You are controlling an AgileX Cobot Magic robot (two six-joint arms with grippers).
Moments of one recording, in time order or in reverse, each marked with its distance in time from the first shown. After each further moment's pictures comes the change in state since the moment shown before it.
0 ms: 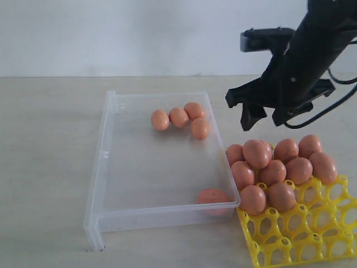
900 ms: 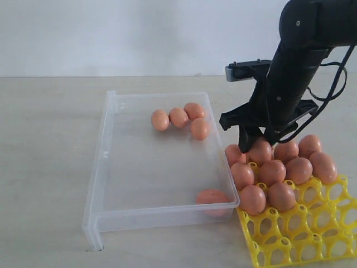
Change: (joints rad) left arm 0.000 0.000 0.000 0.000 0.000 0.000; right arm 0.000 0.131 -0.049 0.042 0.086 -0.090
